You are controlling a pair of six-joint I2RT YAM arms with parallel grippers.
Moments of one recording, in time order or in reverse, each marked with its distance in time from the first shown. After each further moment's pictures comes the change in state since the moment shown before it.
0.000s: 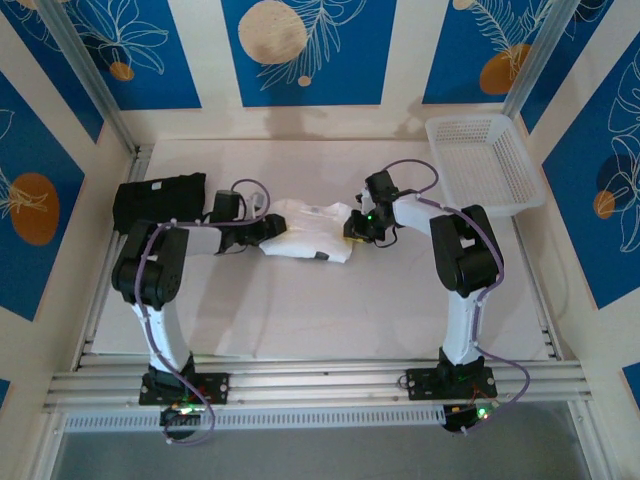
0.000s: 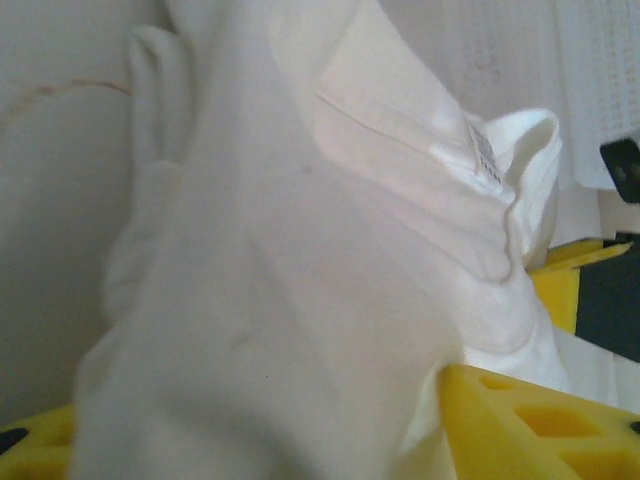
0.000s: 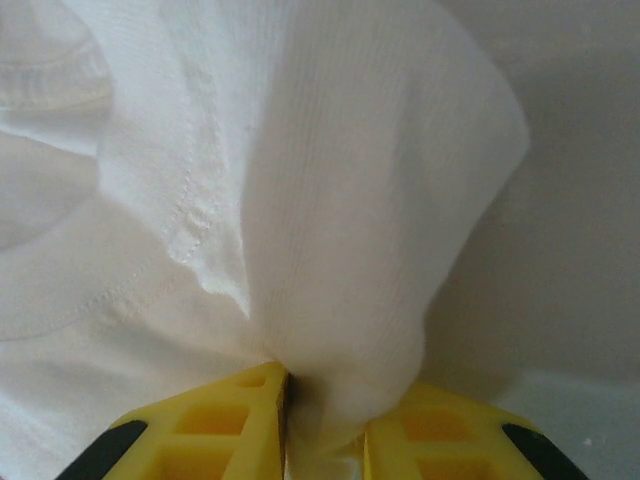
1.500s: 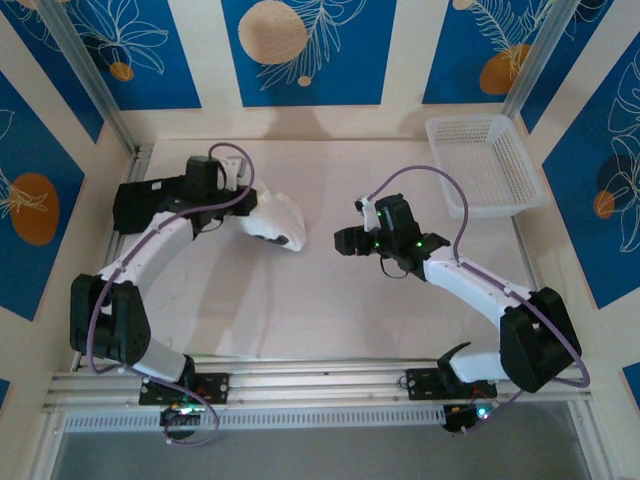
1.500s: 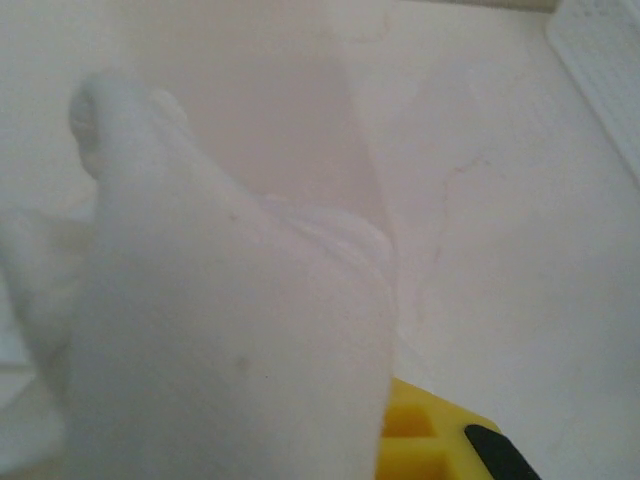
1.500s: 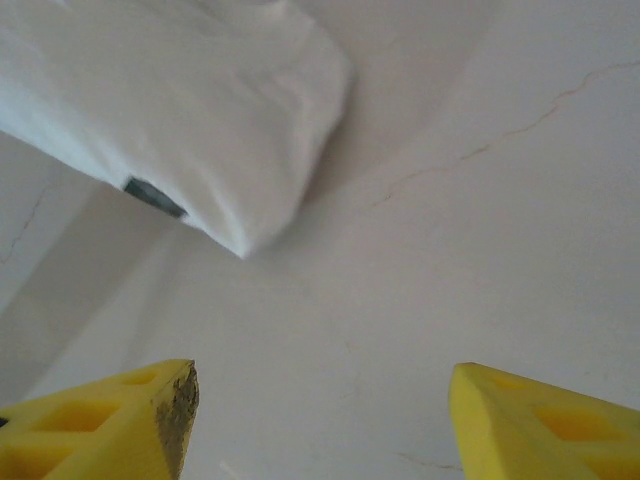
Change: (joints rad) left arm 0.021 -0.419 0.234 -0.565 -0.363 0.399; right arm 0.199 -0.676 -0.461 0.295 0.218 -0.129
